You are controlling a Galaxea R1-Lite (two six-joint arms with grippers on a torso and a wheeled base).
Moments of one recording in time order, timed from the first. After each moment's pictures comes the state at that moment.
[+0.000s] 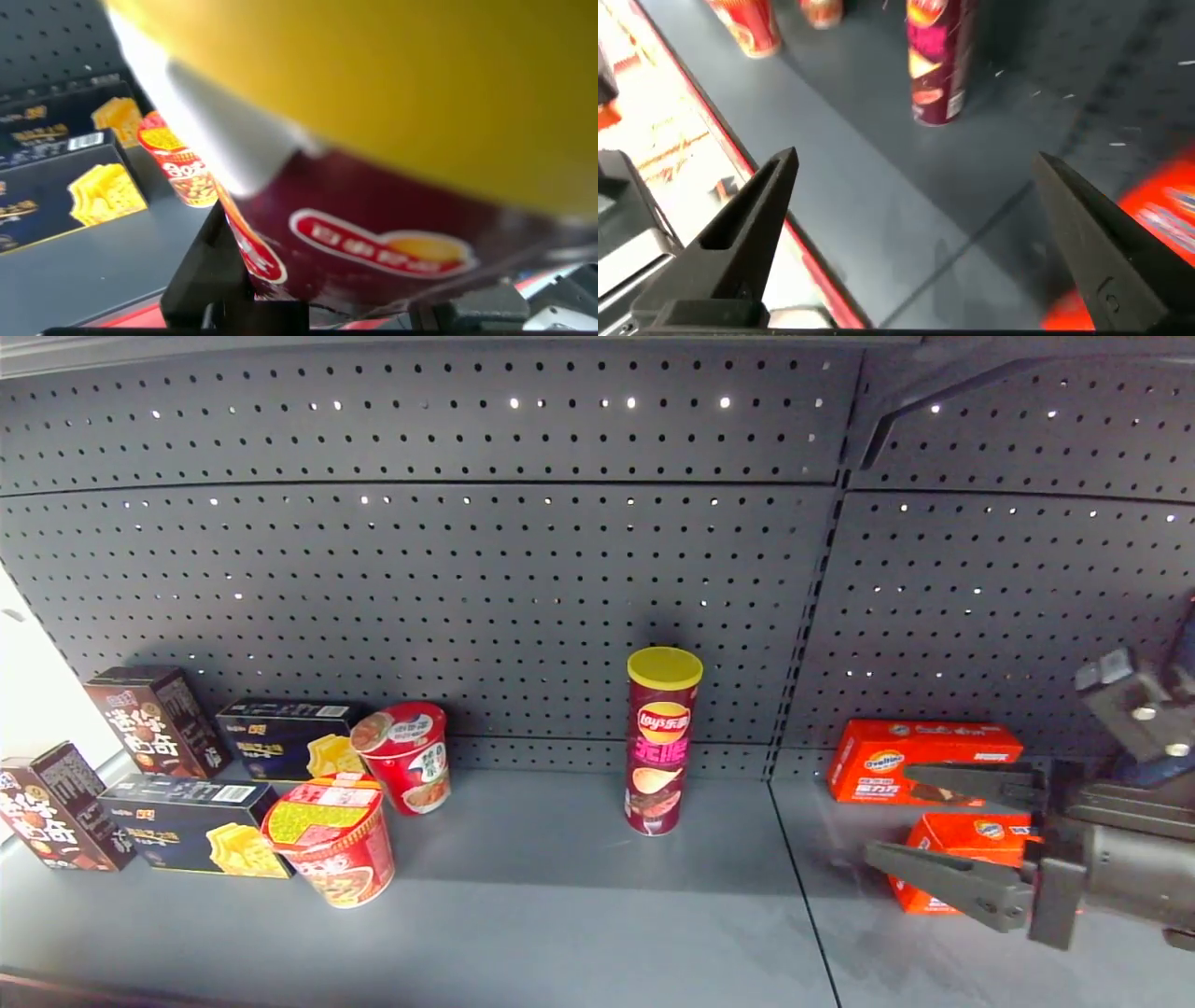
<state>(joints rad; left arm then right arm) -0.13 0.39 -0.36 0.02 -0.34 0.01 0.46 1.24 -0.57 -0.40 0.35 -0.07</state>
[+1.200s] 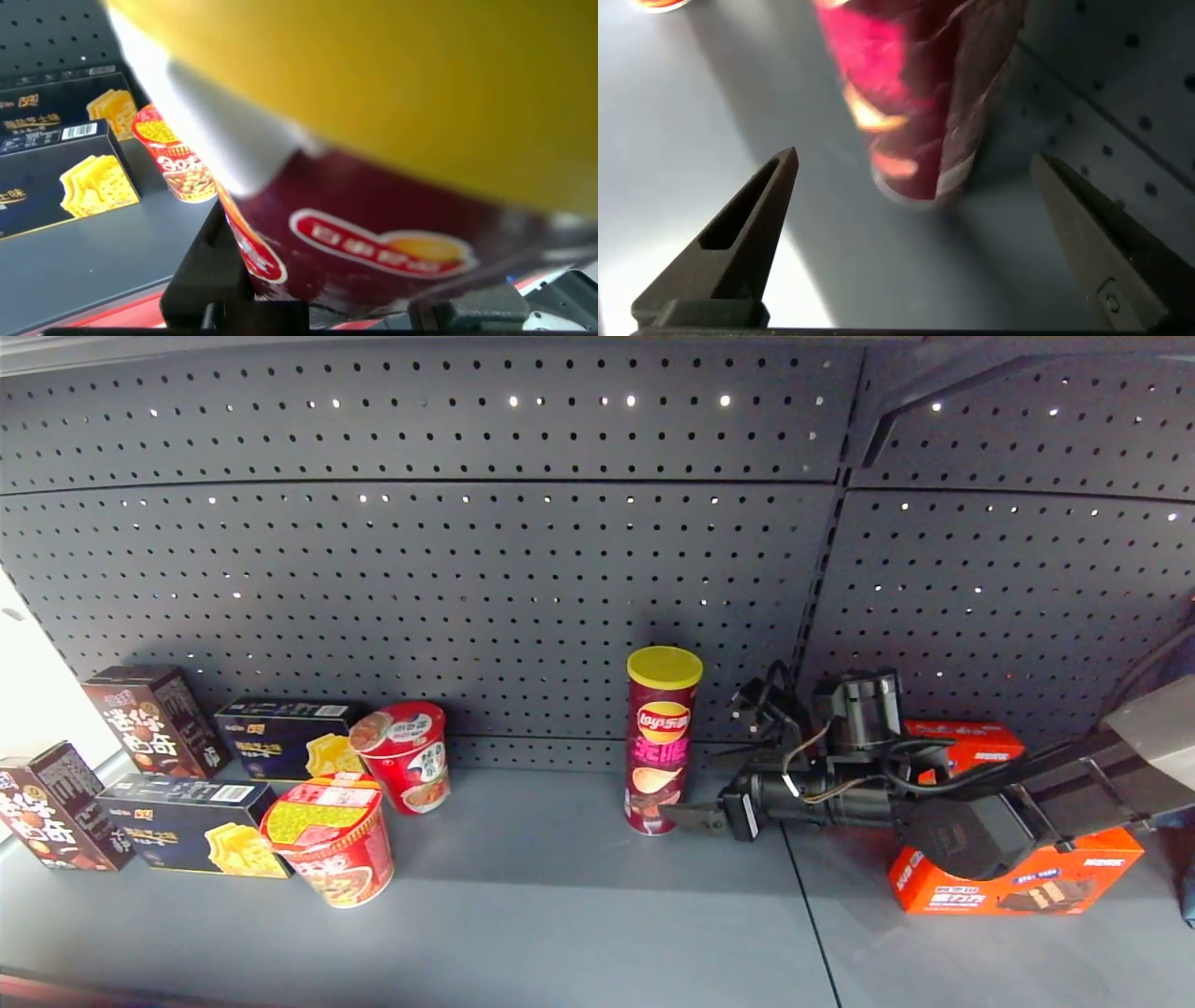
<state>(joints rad) -0.13 0.37 -0.36 0.04 -0.33 -0.04 0.49 2.01 -1.01 -0.59 0.45 -0.18</state>
